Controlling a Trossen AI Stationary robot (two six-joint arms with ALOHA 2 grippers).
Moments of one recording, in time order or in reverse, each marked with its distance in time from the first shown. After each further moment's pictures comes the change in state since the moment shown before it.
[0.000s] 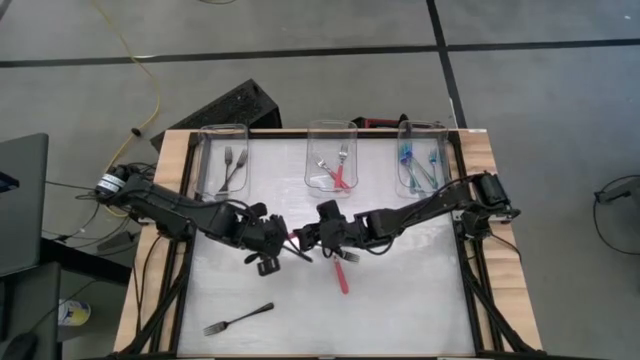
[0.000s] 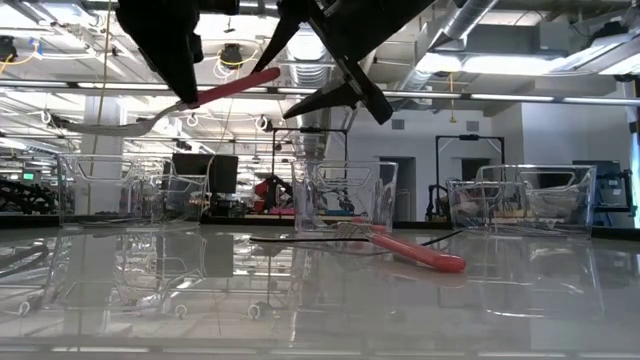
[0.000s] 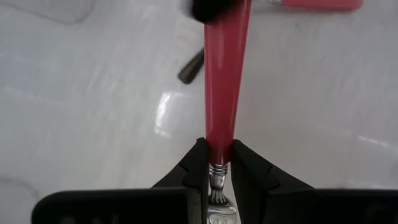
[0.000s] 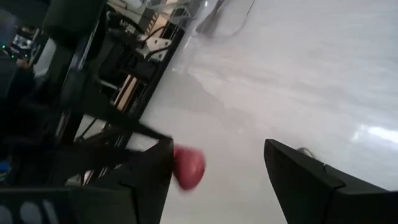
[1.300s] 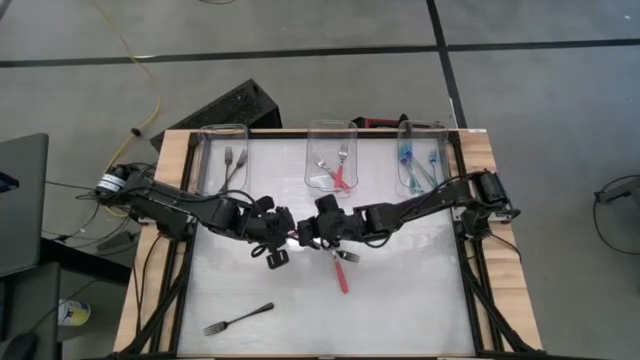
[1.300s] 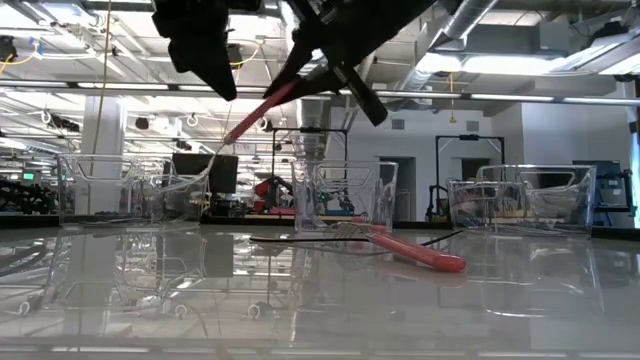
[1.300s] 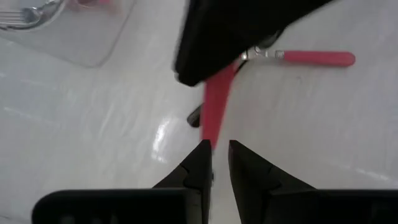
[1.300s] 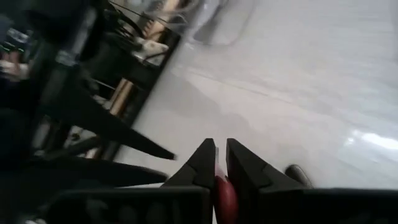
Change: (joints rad) left arm 0.064 -0.002 0.002 0.119 -0.041 0.056; right arm -0.045 0.000 0.001 0.005 -0.029 -0.060
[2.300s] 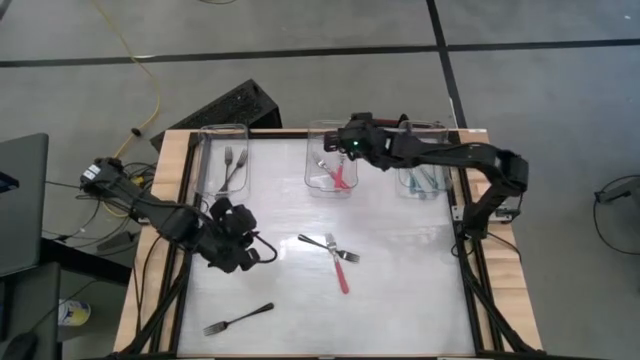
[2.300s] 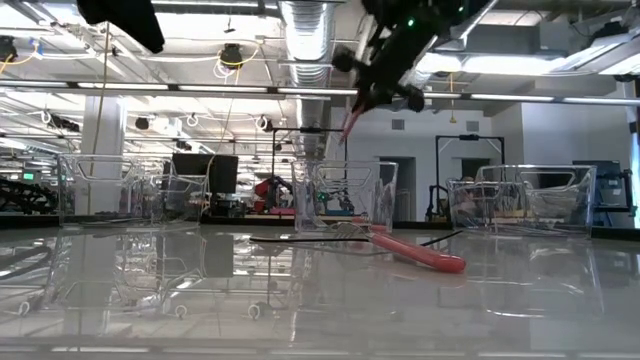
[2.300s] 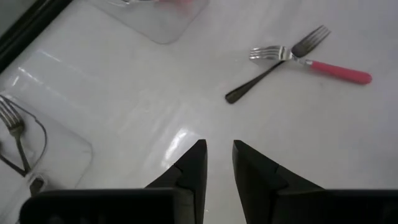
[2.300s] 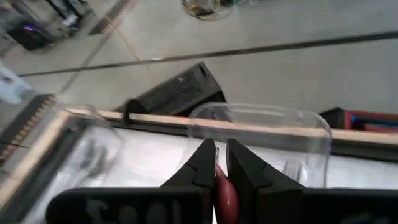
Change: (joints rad) left arm -0.254 -0.204 -0.002 -0.320 -0.291 -0.426; right arm -0.488 -0.213 -0.001 -0.192 0.177 -0.355
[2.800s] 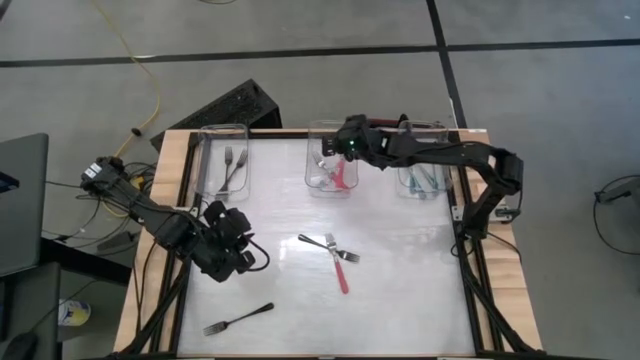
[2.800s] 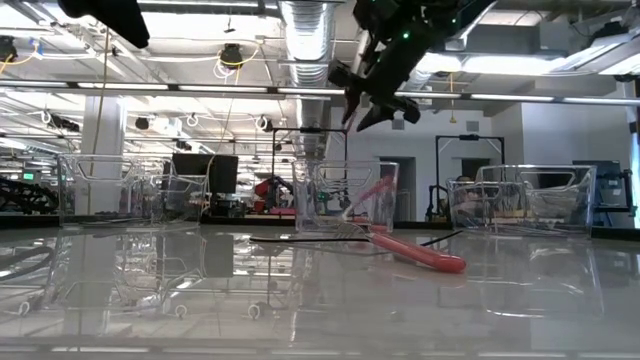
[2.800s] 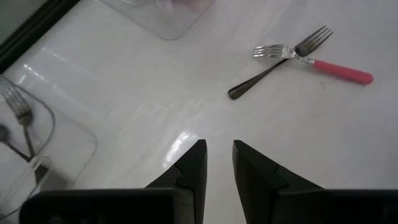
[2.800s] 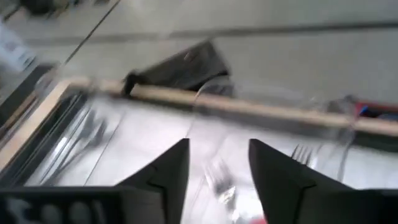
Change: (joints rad) left arm -0.076 -0.001 0.000 -0.058 -0.050 -0.112; right arm -0.026 0.053 0.000 0.000 -0.064 -0.039
